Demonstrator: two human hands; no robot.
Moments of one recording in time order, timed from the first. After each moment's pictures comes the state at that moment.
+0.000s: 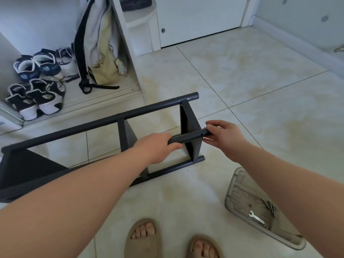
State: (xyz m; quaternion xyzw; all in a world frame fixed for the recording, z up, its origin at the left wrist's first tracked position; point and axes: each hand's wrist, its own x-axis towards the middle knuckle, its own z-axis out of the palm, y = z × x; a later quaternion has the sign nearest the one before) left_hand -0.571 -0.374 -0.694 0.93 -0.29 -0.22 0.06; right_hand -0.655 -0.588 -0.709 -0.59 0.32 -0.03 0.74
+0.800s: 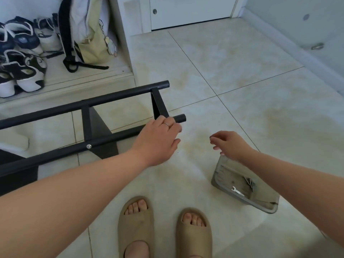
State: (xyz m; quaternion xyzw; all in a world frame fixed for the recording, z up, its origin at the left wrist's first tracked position) left_hand -0.627 -0.347 -0.698 0.87 -0.49 0.06 0.07; right_hand -0.730 -0.583 -0.713 -0.85 0.30 0.11 0.43
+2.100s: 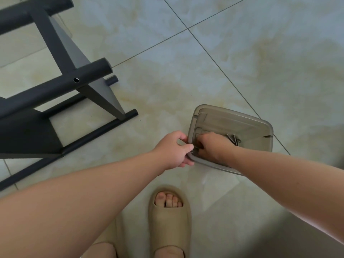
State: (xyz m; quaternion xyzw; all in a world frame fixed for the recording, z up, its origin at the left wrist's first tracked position) left_hand -0.726 -0.485 -0.836 0.71 -0.05 -0.57 0.41; right_hand -0.804 -0.647 -0.901 -0.91 0.15 0.34 0.17
